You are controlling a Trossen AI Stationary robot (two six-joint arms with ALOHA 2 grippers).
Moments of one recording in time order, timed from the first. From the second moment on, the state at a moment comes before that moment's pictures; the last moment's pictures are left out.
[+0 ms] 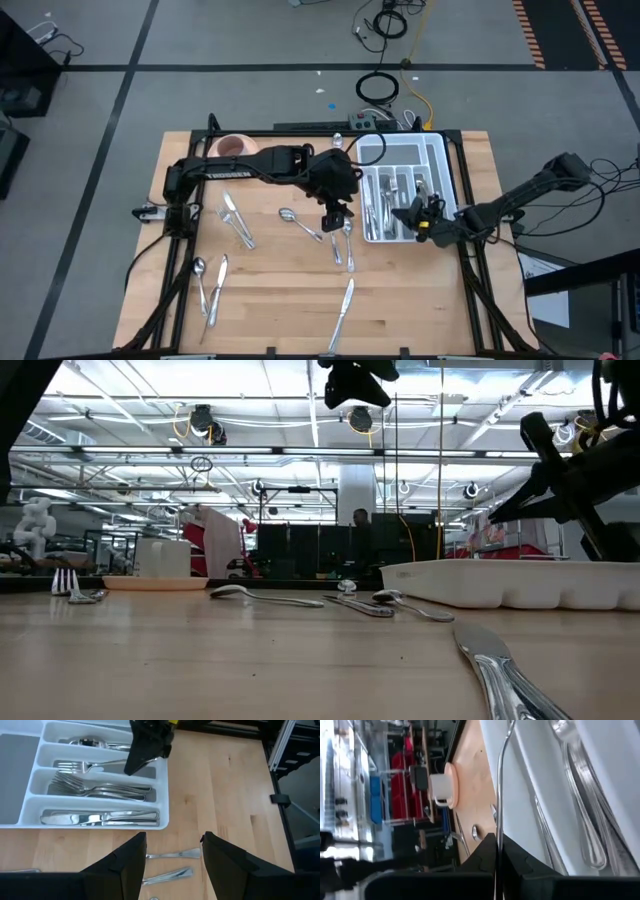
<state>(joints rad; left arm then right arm) 0.05 1.95 2.02 -0.91 0.18 -0.05 0.43 0.82 0.17 0.06 0.84 2.10</state>
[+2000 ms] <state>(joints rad) 0.08 1.95 2.02 -0.90 0.18 -0.01 0.10 0.82 0.17 0.01 0.31 1.95</state>
